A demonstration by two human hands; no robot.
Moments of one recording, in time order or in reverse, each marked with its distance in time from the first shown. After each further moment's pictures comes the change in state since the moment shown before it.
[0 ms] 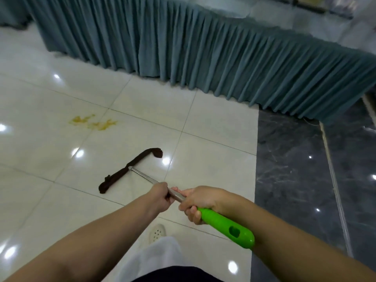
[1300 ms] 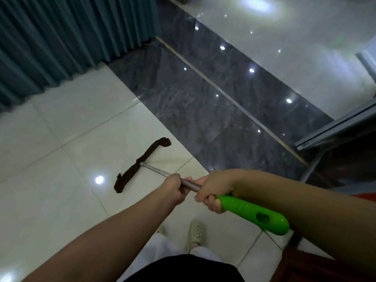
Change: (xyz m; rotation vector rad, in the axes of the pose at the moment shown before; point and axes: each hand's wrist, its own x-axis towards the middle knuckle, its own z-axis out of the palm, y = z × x) left_hand -0.097 -0.313 0.061 0.807 -0.287 -0.355; right_hand -0.160 0.324 -0.026 0.741 0.308 -0.070
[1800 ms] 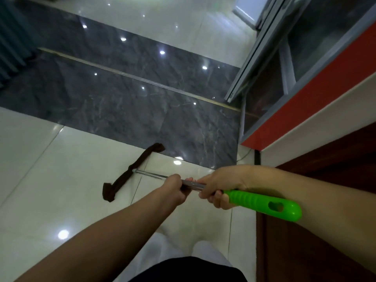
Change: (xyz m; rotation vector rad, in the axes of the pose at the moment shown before) left_hand -0.039 -0.063 -0.011 0.595 -0.119 -0.196; right_hand -0.042 0.102 0.053 0.497 0.152 0.028
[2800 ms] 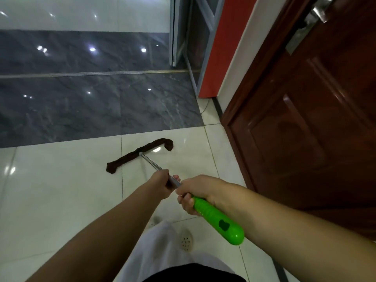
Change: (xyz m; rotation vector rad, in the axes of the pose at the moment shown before) left_hand -0.040 -0.181 -0.155 0.552 -0.077 -0.012; right_hand 0.026 0.242 0.217 0.948 0.088 -0.163
